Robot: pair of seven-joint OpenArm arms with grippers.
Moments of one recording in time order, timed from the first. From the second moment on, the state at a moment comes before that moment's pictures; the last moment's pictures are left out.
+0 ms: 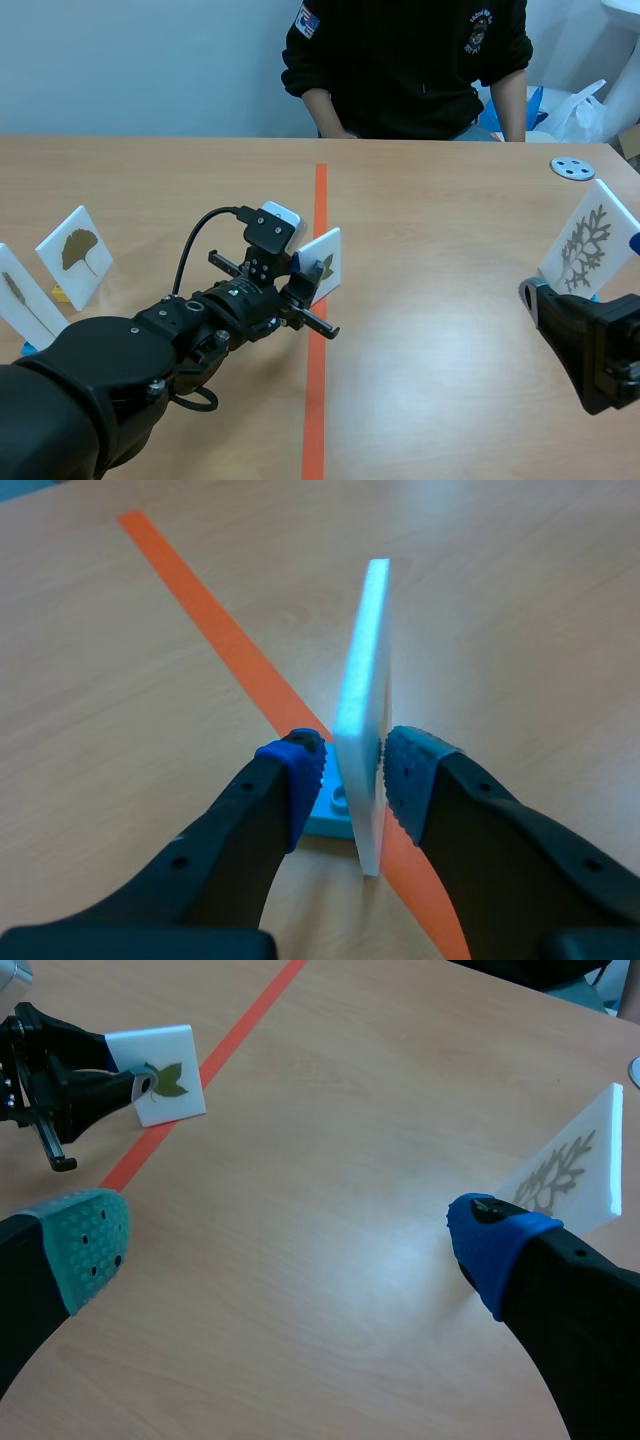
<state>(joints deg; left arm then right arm) -14.9 -1.9 24.8 42.3 3.4 -10.7 -20.7 -45.8 23.8 20.6 120.3 20.9 25.7 -7.0</state>
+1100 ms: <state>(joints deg) 24.1 -11.5 18.4 101.7 -3.6 -10.7 -6.2 -45.8 23.8 20.6 120.3 20.9 25.7 -6.1</state>
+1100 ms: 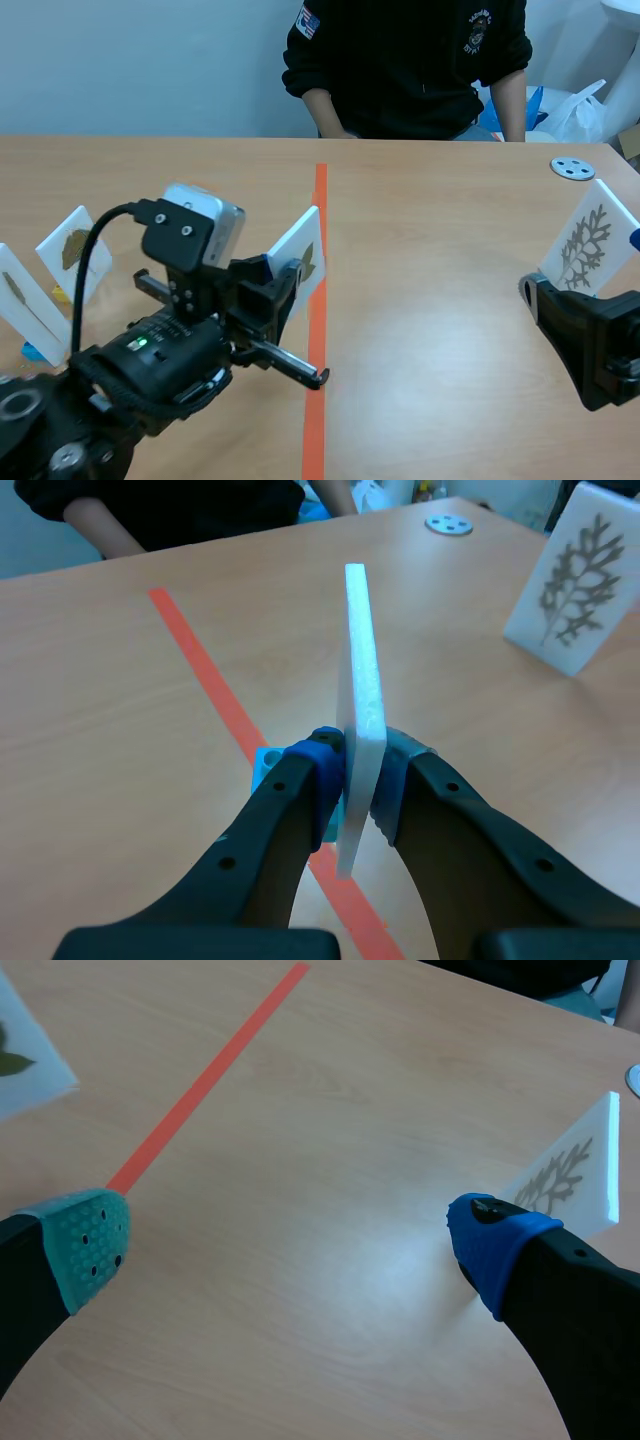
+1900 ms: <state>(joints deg) 44.3 -11.5 -0.4 114.4 -8.1 -4.6 -7.4 -45.8 23.8 20.6 120.3 20.9 25.7 -6.1</state>
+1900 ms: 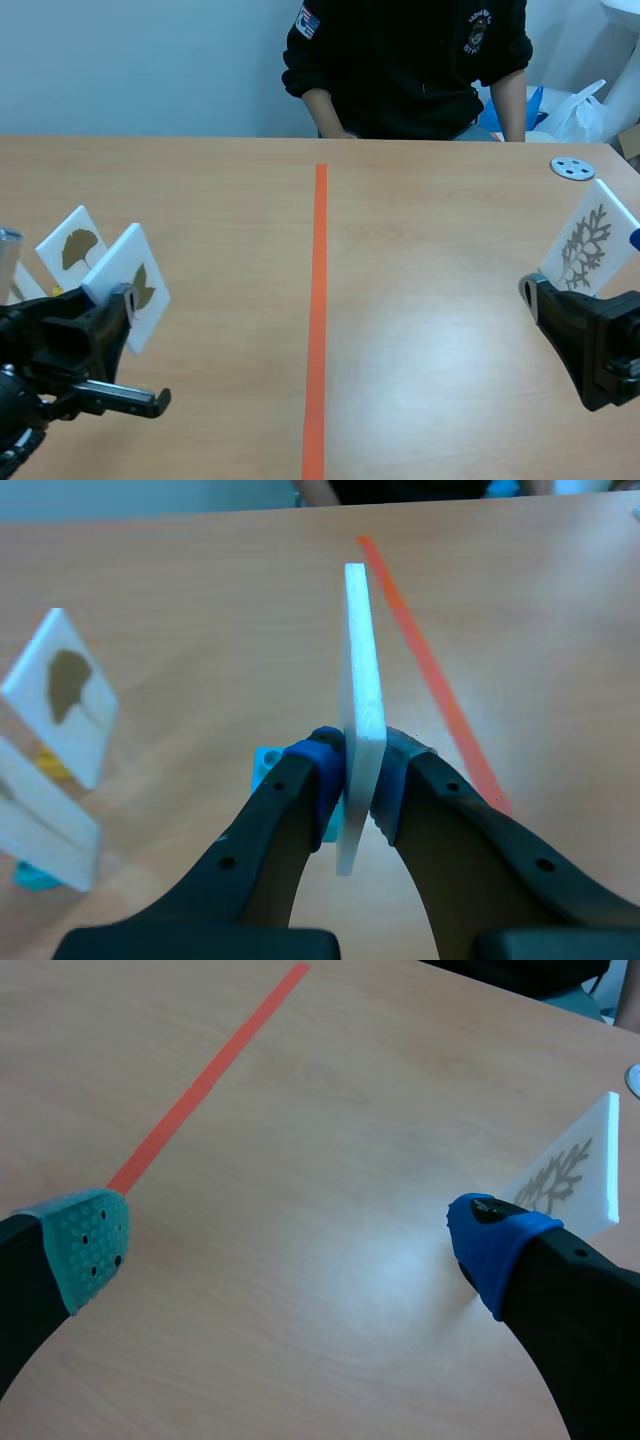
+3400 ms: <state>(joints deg) 30.4 -11.4 -8.3 74.4 -14.7 -4.5 -27.9 -45.8 23.8 20.6 120.3 20.9 25.7 -6.1</state>
